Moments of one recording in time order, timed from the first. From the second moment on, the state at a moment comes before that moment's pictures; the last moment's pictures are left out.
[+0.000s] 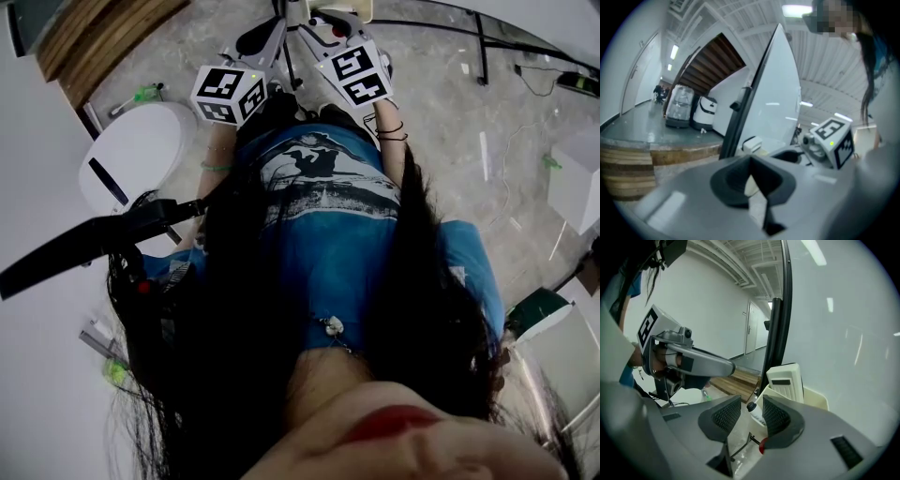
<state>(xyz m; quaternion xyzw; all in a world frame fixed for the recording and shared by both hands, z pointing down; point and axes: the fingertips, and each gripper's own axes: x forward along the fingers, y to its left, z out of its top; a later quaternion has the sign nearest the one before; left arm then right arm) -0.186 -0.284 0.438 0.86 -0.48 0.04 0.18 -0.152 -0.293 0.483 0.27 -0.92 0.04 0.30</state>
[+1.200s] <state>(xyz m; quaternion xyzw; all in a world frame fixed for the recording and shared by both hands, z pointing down) -0.109 -0.193 0.432 0.83 -0.53 0.05 0.18 -0.059 -0.232 0.420 0.27 -0.94 0.19 0.09</state>
